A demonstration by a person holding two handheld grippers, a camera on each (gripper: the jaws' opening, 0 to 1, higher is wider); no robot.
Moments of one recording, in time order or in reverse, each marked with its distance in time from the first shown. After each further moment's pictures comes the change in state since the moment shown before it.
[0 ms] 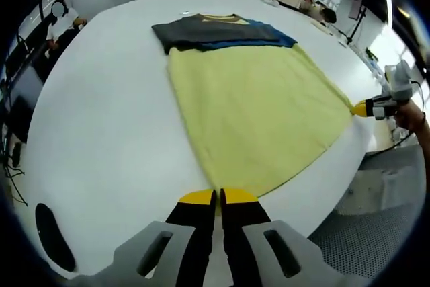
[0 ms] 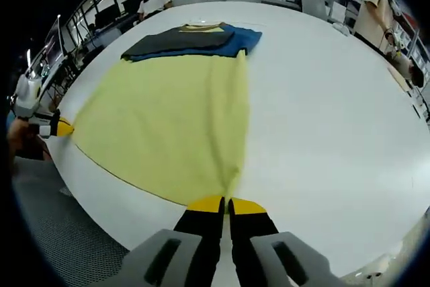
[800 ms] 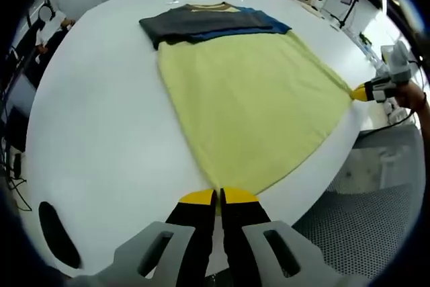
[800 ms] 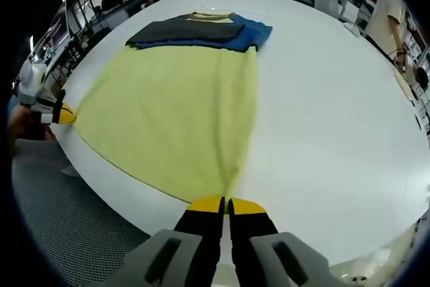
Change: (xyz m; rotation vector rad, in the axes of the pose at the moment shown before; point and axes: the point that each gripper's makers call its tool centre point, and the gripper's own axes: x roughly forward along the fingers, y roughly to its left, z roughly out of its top) left arm -0.010 -0.006 -0.022 0.075 0.099 -0.028; right arm -0.020 0.009 -0.016 -0.074 0.099 0.013
